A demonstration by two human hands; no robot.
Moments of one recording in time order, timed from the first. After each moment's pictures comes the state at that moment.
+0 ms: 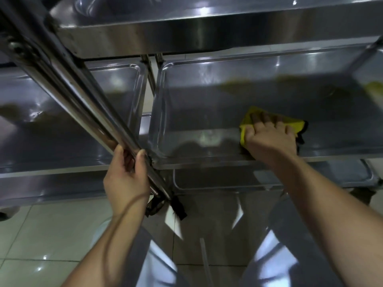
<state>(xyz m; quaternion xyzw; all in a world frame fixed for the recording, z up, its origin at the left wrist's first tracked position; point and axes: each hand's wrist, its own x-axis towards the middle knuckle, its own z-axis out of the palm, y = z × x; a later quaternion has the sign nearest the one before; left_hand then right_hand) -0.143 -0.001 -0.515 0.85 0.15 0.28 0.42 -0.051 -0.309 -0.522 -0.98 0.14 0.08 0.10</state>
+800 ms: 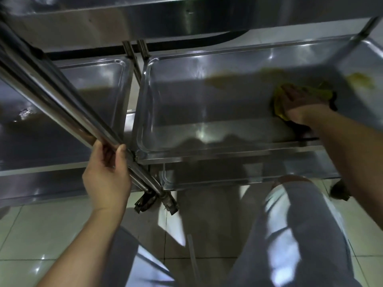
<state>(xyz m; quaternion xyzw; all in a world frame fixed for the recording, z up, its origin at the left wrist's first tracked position) -0.144 0.000 -0.518 0.86 0.12 0.28 0.41 0.043 -0.508 -0.564 -0.99 0.12 0.09 0.07</state>
